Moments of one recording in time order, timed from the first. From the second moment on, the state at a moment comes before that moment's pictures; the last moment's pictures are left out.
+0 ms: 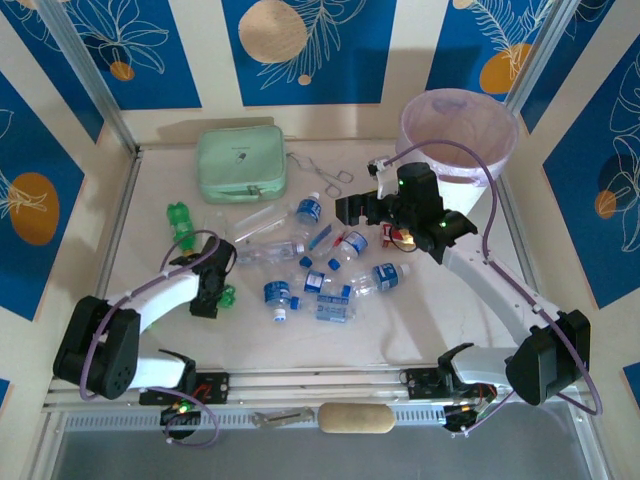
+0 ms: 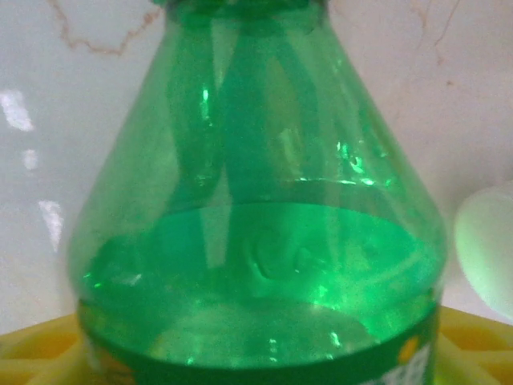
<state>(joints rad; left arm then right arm) -0.34 1.33 0.61 -0.65 -0.27 -1.78 0.46 1.25 1.09 -0.34 -0.26 0.24</state>
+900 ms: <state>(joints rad) -0.37 1.09 0.77 -0.28 -0.10 -0.93 0.46 1.28 1.07 -0.31 -0.40 0.35</state>
